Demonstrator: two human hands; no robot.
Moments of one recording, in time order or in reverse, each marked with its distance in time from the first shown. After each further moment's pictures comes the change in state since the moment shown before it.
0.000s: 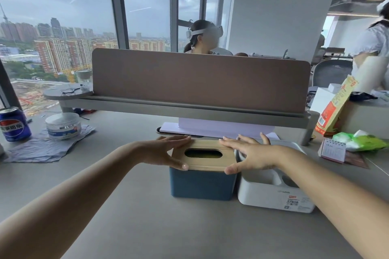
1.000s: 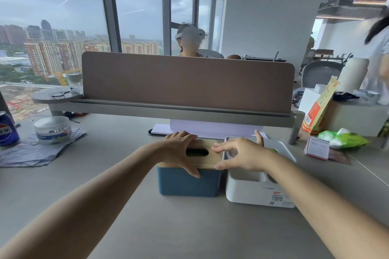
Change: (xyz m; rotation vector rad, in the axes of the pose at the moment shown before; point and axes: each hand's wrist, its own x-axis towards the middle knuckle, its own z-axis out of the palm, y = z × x) left_hand 0.030 0.066 0.009 0.167 0.167 -0.018; right_hand -0.018 -0.007 0.004 0.131 0.284 0.022
